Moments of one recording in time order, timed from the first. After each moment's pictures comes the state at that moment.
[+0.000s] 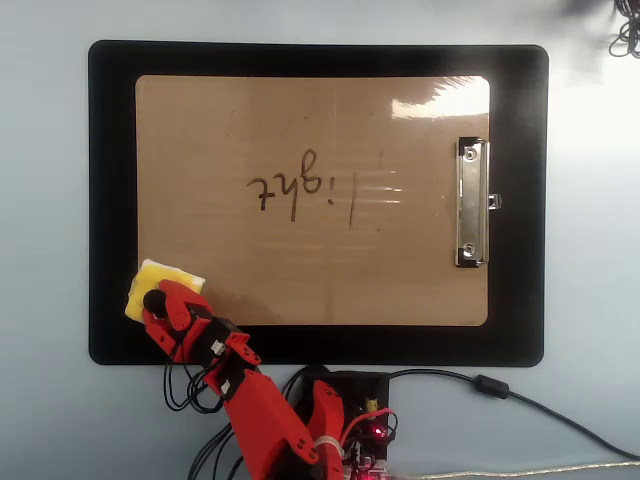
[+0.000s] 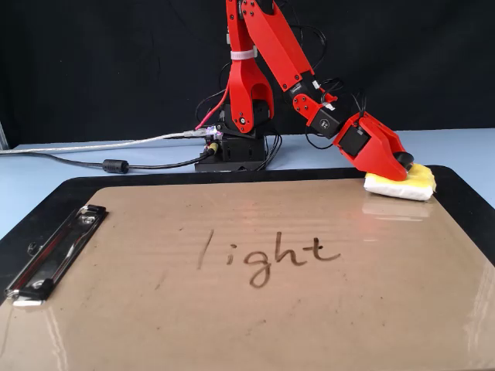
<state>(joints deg) -58.9 94.6 143.8 -22.4 -87.5</state>
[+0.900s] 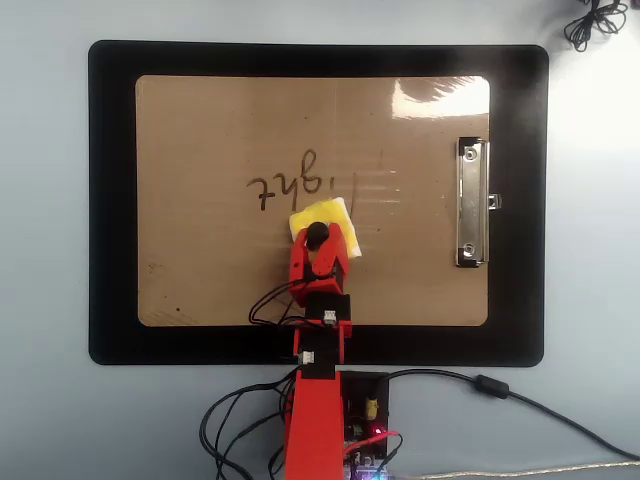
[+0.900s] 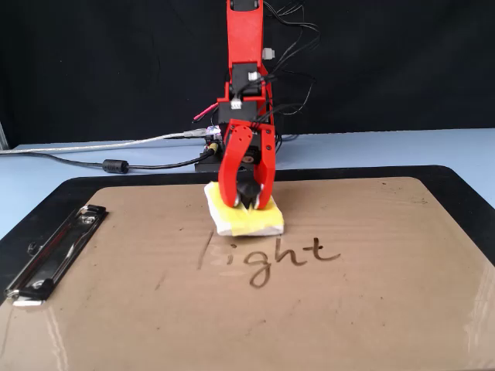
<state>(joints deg) -0.7 110.2 143.3 1.6 -70.2</state>
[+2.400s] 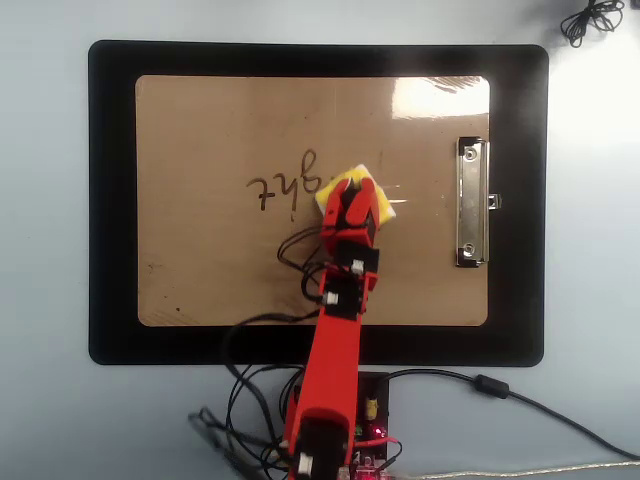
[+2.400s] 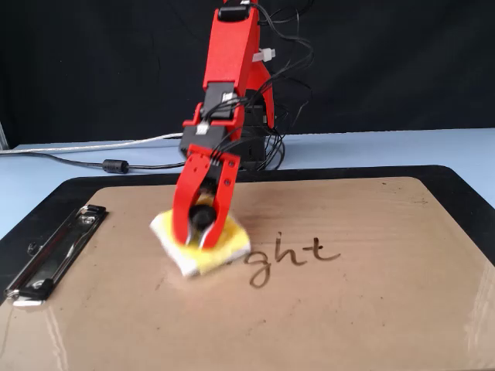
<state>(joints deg) 9.6 89.6 130.1 -3.5 -64.1</state>
